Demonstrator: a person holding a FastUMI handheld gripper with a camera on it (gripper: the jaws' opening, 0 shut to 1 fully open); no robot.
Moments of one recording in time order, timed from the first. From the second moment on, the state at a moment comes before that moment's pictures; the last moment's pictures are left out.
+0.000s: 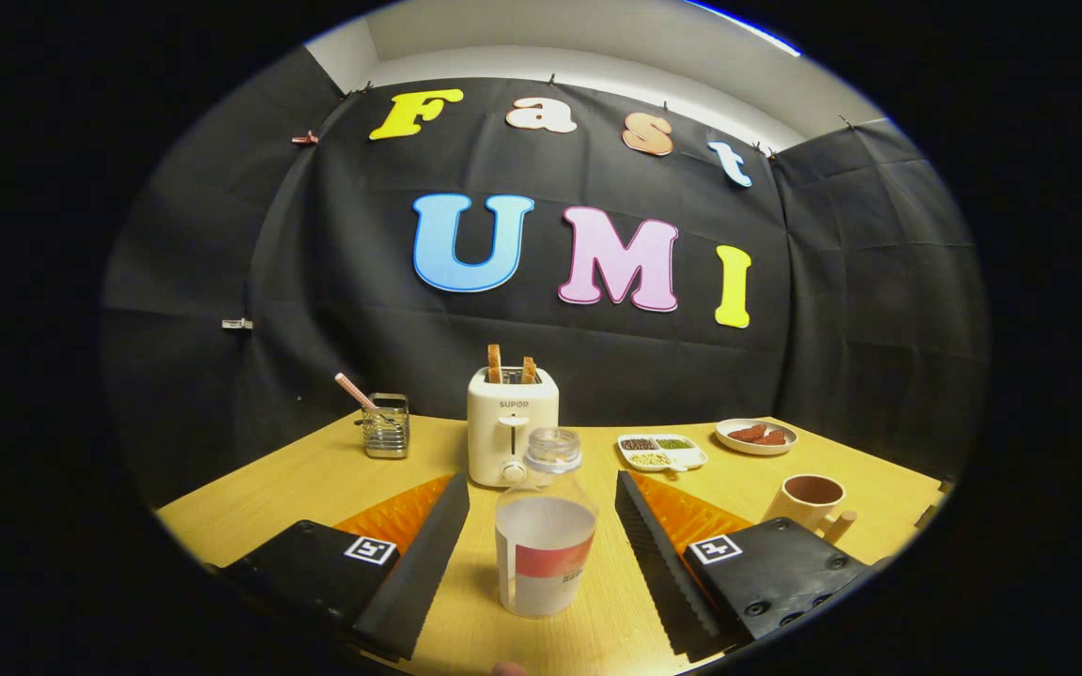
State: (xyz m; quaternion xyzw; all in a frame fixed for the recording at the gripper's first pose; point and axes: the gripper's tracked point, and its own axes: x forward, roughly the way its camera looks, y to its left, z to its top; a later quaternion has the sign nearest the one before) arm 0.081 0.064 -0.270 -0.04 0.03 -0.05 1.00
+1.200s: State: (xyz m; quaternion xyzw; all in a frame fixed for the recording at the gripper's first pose) arm 0.094 0.059 -0.285 0.01 0.07 -0.08 0.99
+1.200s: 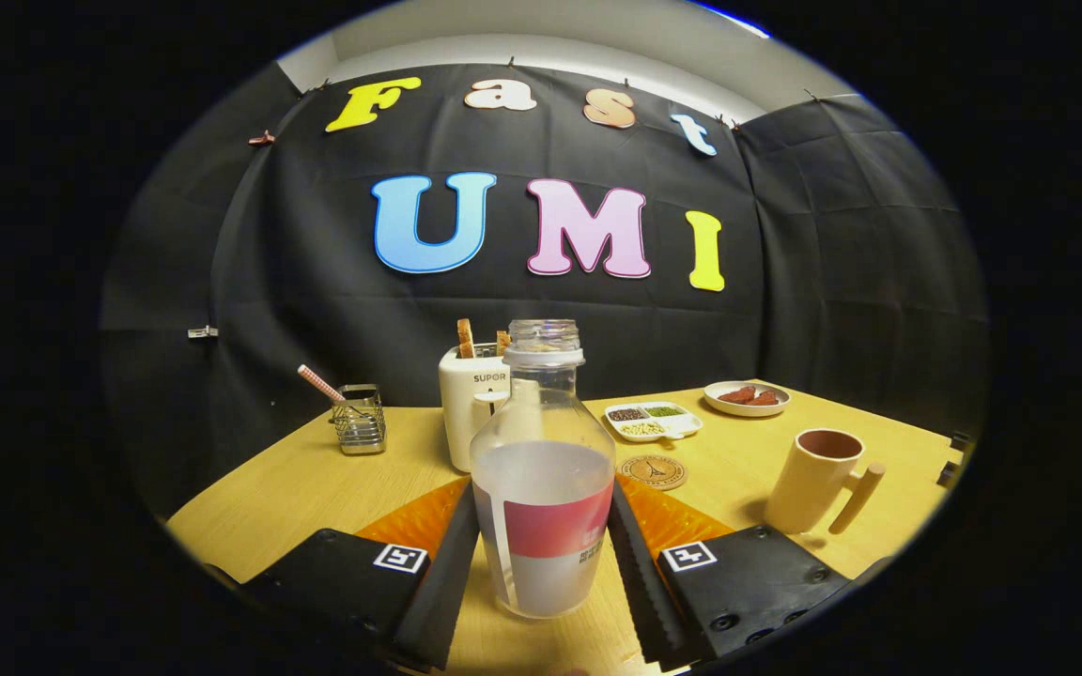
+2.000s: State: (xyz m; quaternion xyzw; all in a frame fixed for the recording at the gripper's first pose) arm 0.069 -0.020 -0.233 0.24 0.13 -0.05 0.96
